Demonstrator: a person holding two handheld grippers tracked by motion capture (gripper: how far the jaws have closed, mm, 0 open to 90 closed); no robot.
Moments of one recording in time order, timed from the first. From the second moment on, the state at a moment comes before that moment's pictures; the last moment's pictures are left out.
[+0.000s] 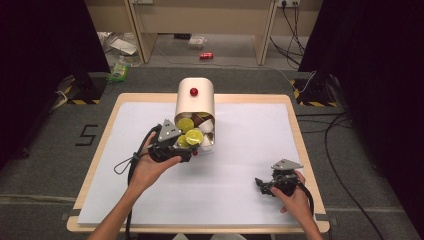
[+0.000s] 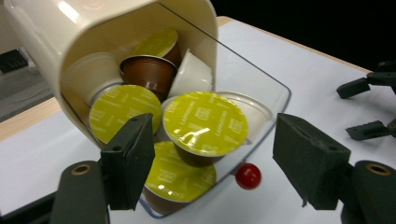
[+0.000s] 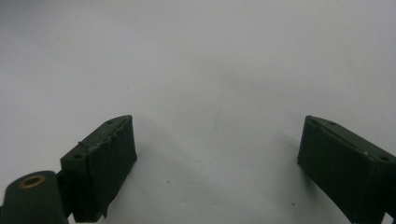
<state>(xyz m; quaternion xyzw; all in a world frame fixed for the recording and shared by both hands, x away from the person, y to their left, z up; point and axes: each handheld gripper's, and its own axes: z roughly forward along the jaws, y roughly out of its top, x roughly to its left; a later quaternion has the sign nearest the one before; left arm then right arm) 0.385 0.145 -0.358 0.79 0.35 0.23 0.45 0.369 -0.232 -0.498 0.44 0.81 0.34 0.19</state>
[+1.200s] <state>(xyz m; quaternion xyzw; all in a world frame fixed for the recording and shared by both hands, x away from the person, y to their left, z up) 0.419 0.135 -0.372 0.82 0.37 0.20 0.40 0.369 -0.232 -0.498 0.44 0.81 0.34 0.19</state>
